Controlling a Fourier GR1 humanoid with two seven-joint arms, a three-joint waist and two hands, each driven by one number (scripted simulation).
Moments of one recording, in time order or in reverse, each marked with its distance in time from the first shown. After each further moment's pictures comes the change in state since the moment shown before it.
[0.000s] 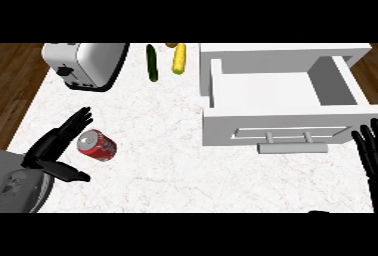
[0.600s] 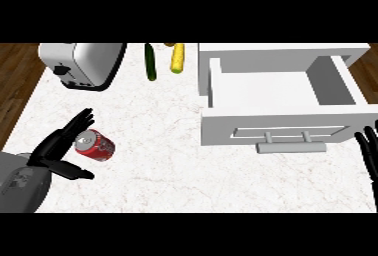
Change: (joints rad) left arm -0.090 0.010 -0.016 0.221 -0.034 0.053 -0.098; right arm 0.011 0.010 0.000 -0.039 -0.004 0.000 0.025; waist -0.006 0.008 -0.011
